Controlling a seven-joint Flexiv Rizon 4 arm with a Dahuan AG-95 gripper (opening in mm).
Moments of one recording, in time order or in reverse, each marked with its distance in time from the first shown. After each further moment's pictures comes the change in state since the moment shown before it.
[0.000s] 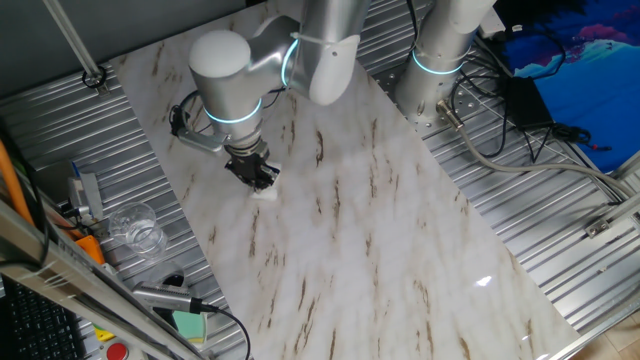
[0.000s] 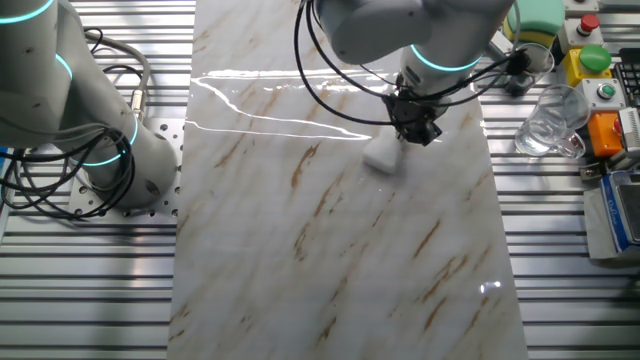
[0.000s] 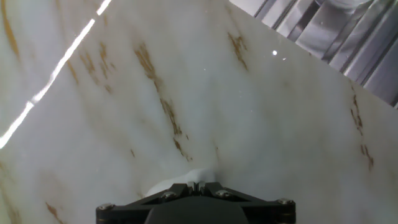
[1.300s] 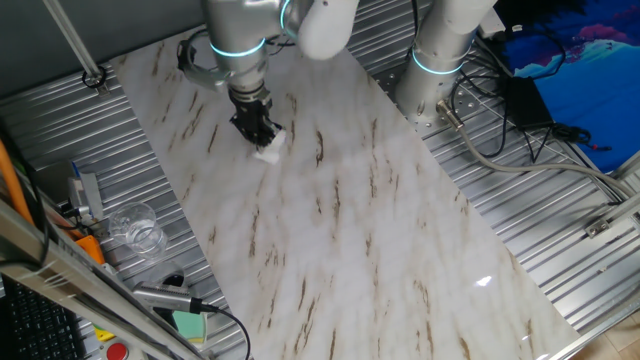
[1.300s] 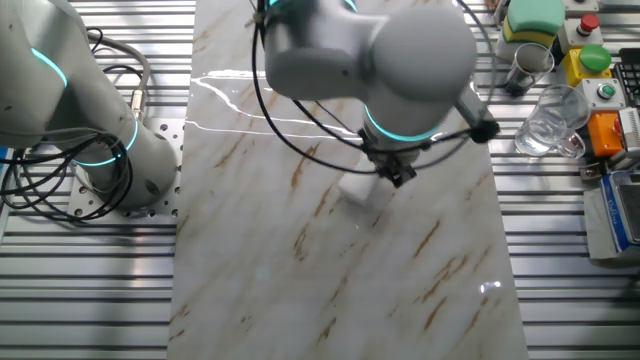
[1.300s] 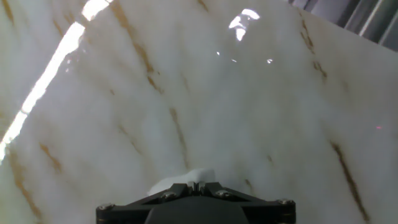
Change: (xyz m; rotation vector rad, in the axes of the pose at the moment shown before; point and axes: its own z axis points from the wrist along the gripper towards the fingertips) arm 0.094 -0.038 -0.034 -0.020 -0.053 0.091
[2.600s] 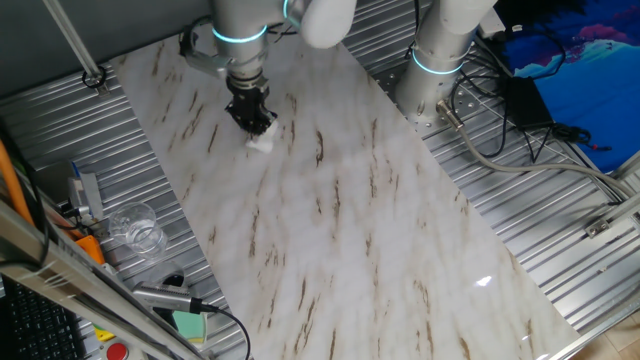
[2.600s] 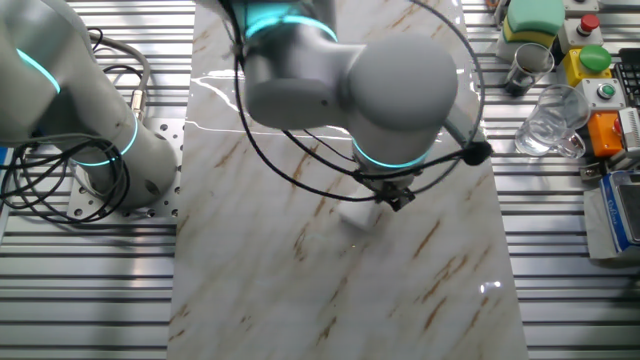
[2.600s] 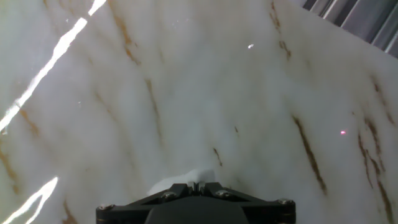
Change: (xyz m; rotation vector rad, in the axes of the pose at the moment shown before) arm 0.007 -0.031 0.009 0.018 -0.043 -0.082
